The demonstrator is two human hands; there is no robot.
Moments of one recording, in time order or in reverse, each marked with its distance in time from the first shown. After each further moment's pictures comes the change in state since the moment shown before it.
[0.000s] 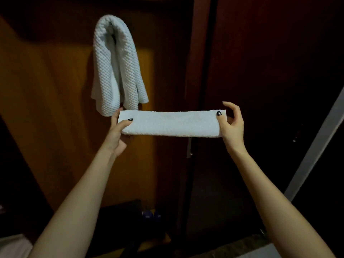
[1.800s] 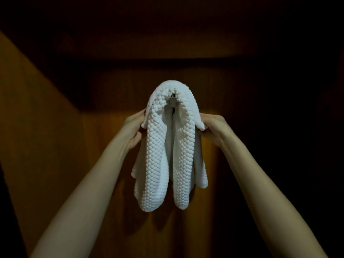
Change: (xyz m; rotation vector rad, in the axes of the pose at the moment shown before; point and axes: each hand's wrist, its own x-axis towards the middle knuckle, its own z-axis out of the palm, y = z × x) left_hand 0.308 0.204 -0.045 0.422 0.092 0.196; right_hand 0.296 -0.003 0.362 0.437 -0.479 0.428
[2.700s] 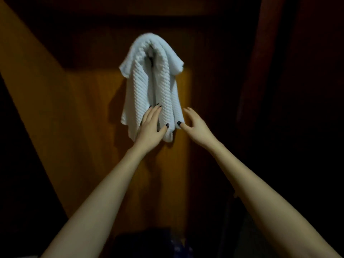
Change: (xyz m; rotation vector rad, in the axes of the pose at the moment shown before) left_hand -0.185 -0.104 0.058 0.989 -0.095 0.460; right_hand -0.200 0.084 -0.040 -0.884 -0.034 -0.214
